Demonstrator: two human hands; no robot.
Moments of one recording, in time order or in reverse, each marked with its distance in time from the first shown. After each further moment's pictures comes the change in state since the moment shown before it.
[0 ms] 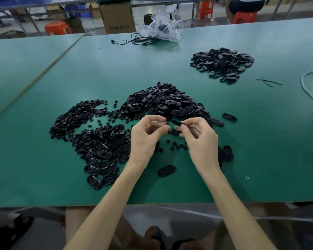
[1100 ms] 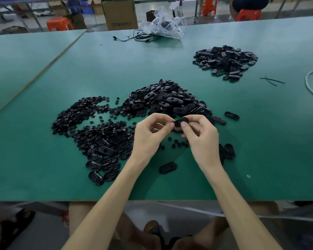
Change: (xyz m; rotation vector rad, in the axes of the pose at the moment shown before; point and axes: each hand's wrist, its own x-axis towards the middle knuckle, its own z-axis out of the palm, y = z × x) left_hand -0.001 -0.004 0.000 0.023 -0.082 0.085; right_hand 0.001 0.004 -0.002 0.042 -0.055 0.014
